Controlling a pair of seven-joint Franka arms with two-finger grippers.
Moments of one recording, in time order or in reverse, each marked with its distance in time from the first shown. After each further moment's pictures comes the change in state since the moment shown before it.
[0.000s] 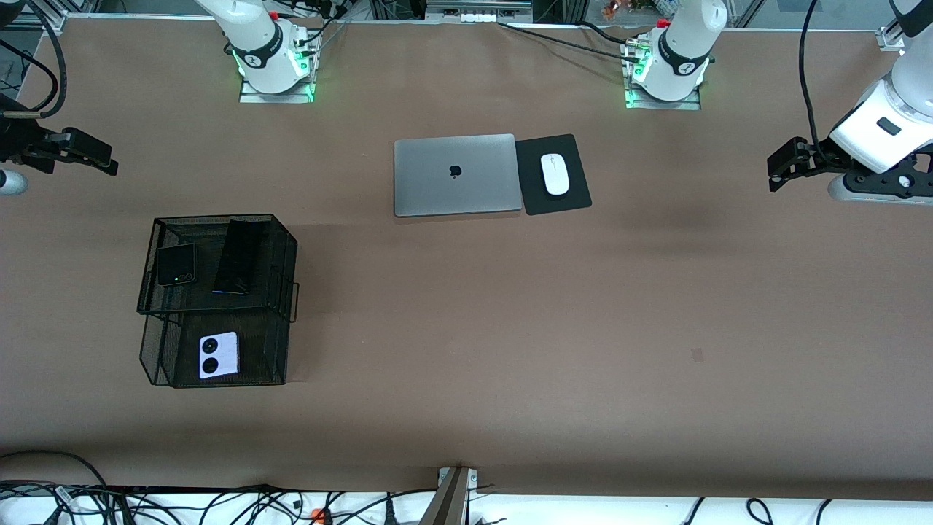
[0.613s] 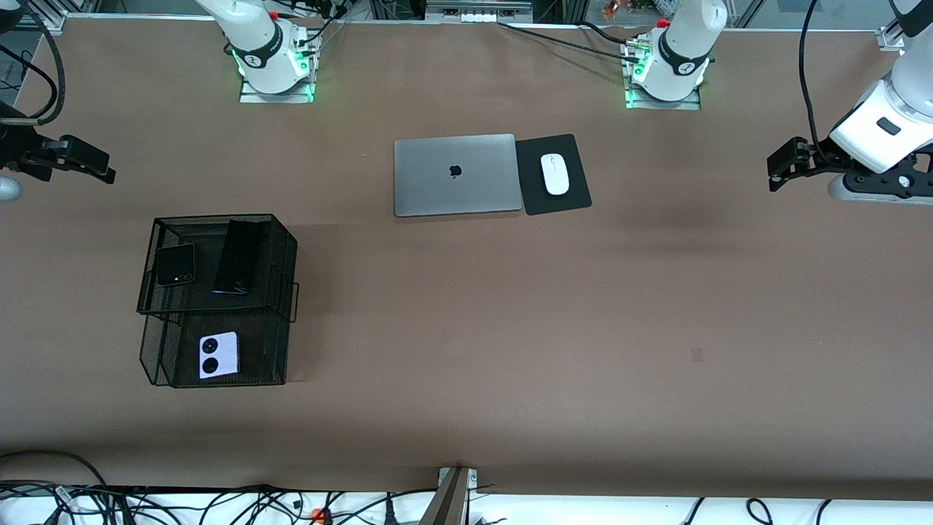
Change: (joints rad) left arm 0.000 0.000 0.000 0.000 0.000 -0.001 0.000; right arm -0.004 0.008 0.000 -0.001 0.000 0.048 0.003
